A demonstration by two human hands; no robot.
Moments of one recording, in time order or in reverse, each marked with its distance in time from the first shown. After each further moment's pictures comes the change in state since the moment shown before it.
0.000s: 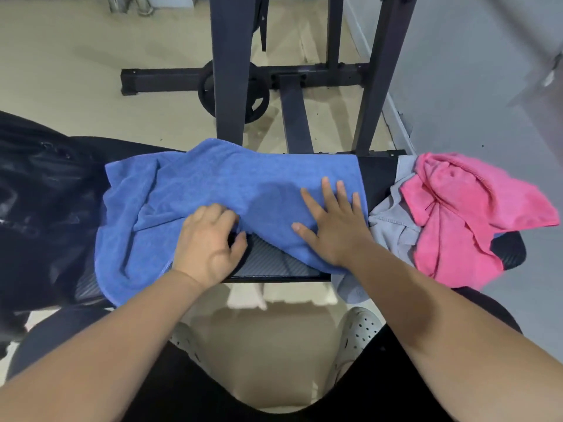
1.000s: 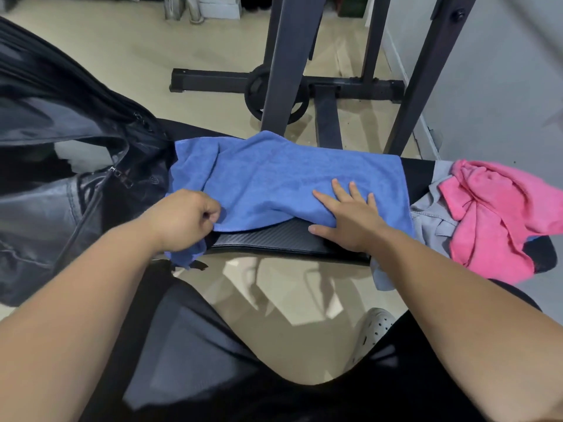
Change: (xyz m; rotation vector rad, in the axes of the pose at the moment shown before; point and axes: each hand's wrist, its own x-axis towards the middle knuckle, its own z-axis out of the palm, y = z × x) left_hand -0.039 -0.079 -0.112 -0.045 -0.363 -0.076; right_hand -0.011 -0.051 -0.017 0.058 -0.124 -0.069
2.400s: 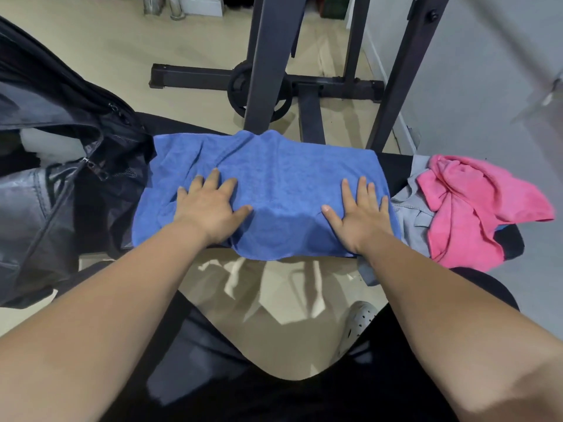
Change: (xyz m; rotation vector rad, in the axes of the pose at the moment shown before) left_hand 0.040 0.050 0.052 0.158 -0.070 -0.305; right_hand -0.016 0.037 0.027 -0.035 0.139 0.289
